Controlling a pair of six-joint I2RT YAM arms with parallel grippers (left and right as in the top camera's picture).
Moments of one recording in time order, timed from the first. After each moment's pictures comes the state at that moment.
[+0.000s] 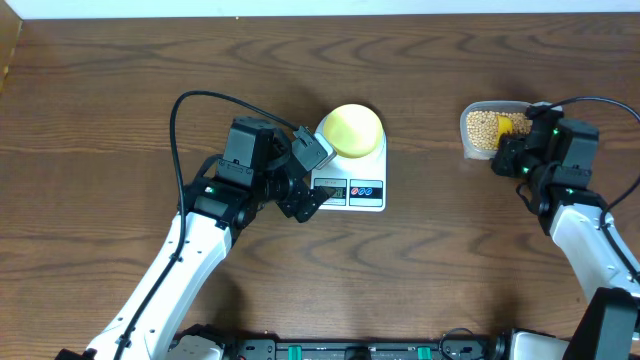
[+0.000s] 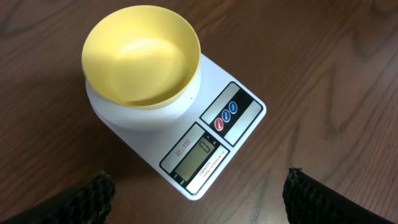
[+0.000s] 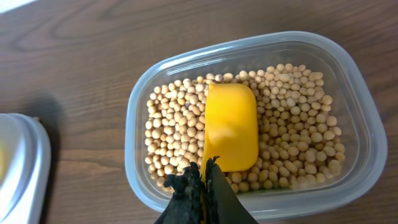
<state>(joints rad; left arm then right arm) -0.35 1.29 0.94 -0.54 0.43 0.43 -0.19 1.45 0.72 0.00 -0.29 0.13</state>
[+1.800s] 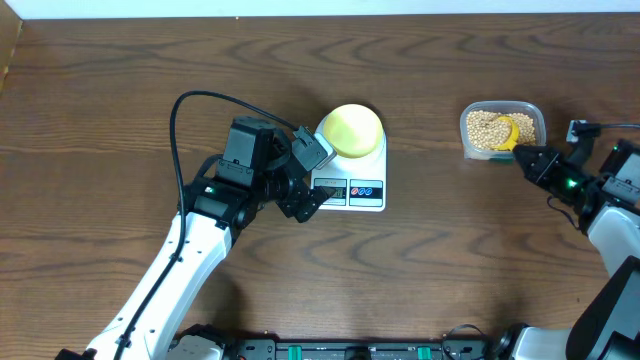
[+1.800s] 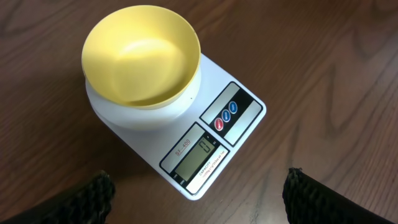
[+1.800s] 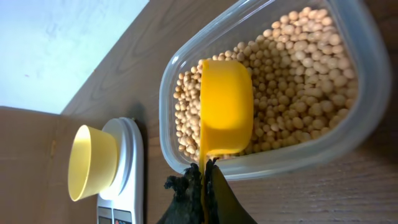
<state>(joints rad) -0.35 1.29 0.94 -0.54 0.43 0.43 -0.49 1.54 0.73 -0.02 -0.86 0.27</state>
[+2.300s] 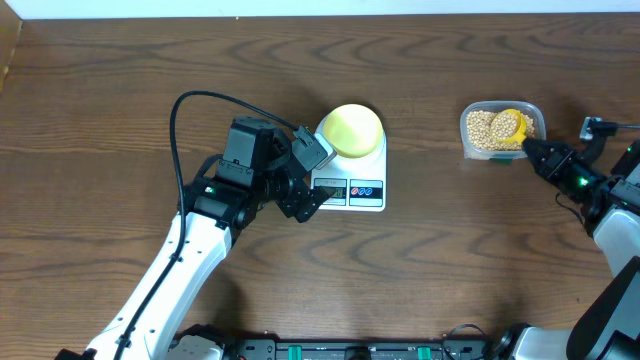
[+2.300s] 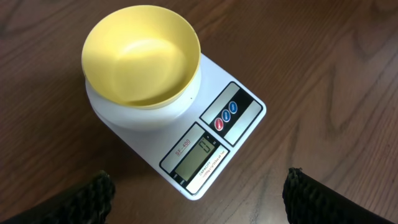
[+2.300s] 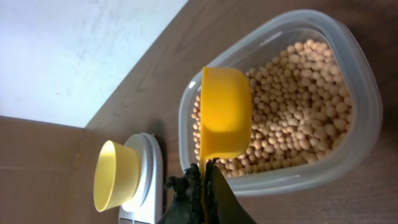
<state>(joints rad) -0.35 1.29 0.94 -0.54 0.43 0.43 -0.53 1.54 0.73 0.08 -0.93 0.36</state>
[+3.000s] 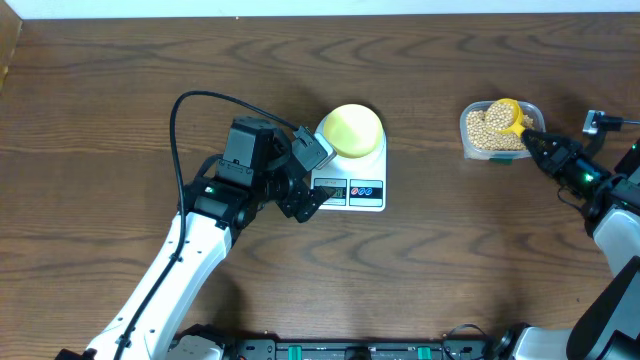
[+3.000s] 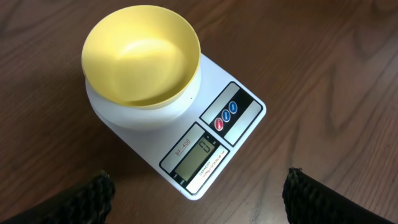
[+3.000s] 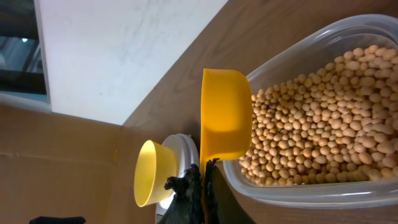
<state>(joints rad) -0.35 1.29 0.94 -0.54 0.43 0.43 -0.53 1.55 0.73 0.18 -1.06 0.49</state>
